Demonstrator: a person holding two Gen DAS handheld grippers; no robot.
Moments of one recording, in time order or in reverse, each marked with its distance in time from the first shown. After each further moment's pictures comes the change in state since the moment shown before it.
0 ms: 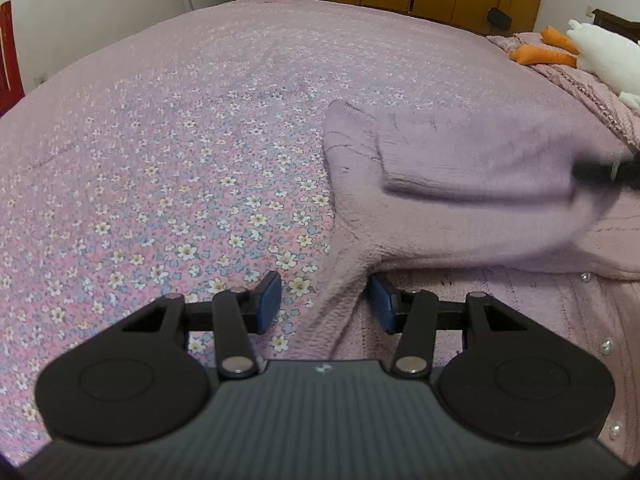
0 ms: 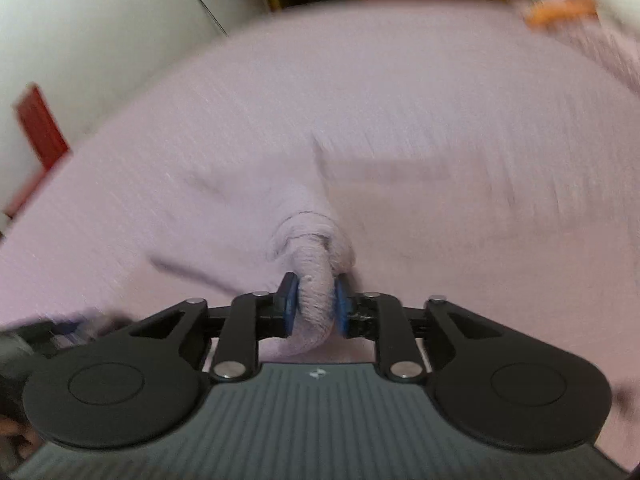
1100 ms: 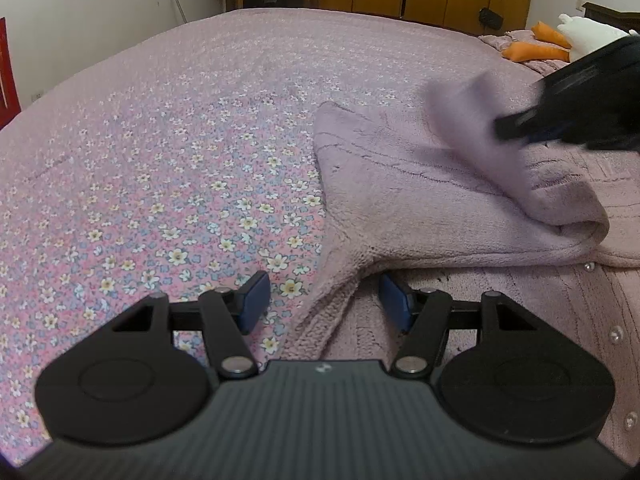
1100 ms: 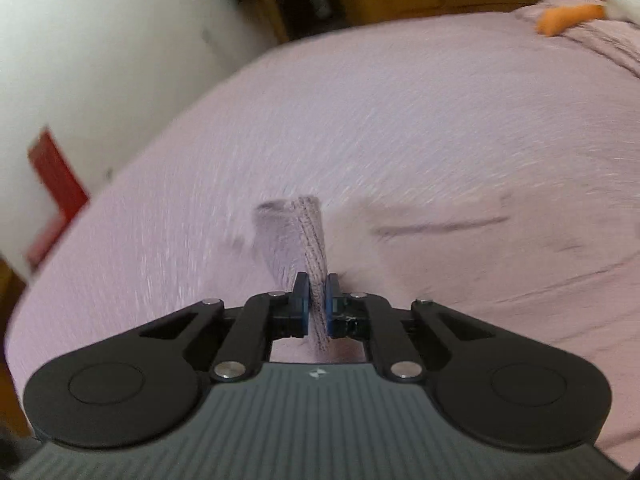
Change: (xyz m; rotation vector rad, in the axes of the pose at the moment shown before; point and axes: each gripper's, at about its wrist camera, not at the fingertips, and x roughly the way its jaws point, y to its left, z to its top) left arm 0.001 -0.009 -0.009 0.031 -0.031 -0.001; right arm -0.034 0.017 0.054 0.081 -0.205 0.088
